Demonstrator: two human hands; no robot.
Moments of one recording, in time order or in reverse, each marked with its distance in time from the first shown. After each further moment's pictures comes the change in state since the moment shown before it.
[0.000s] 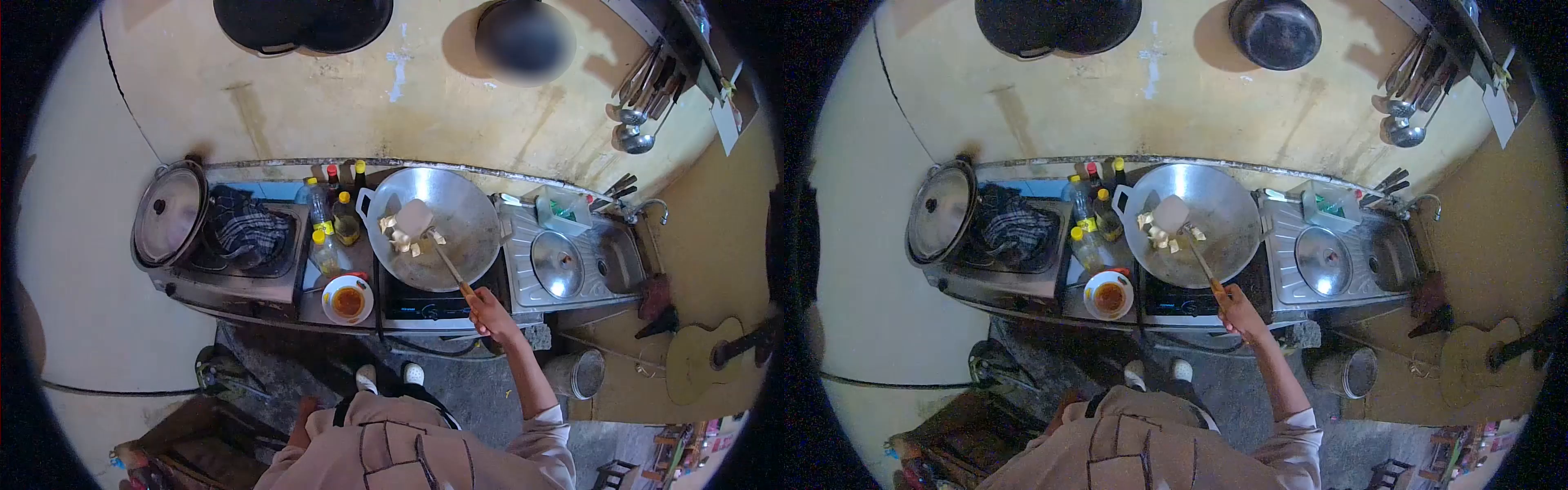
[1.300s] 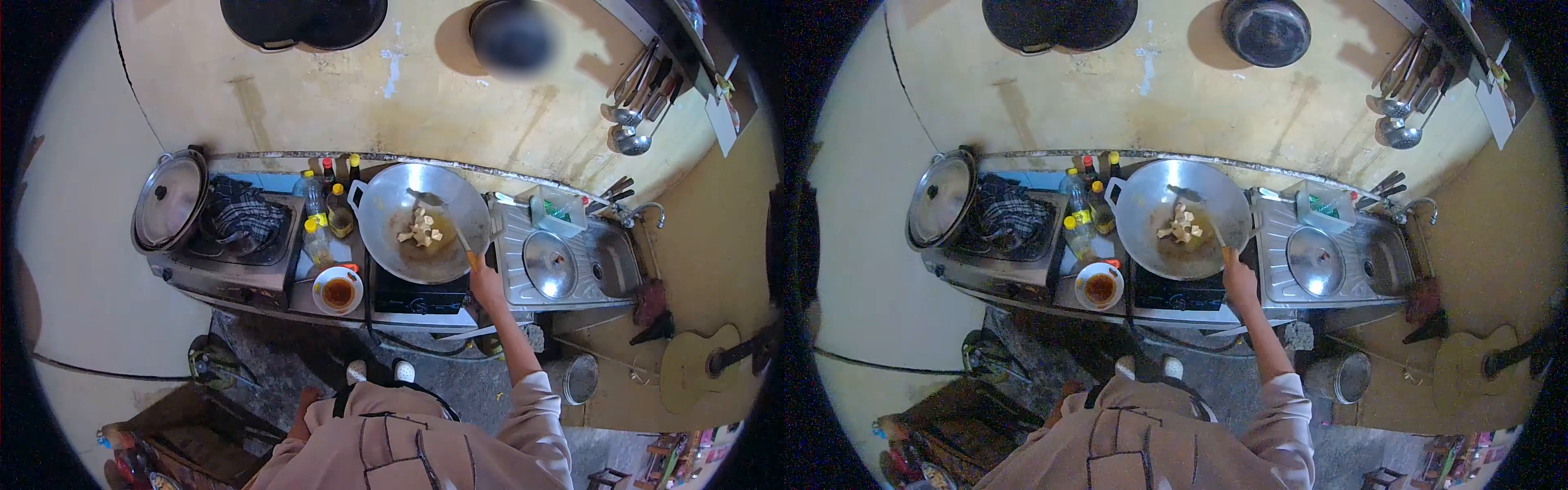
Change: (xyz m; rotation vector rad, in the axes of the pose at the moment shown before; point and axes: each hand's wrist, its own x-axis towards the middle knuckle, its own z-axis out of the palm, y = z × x) left_hand 0.012 0.055 -0.001 0.017 0.119 0.033; right_hand 0.075 0.031 -0.050 -1.098 0.531 -0.381
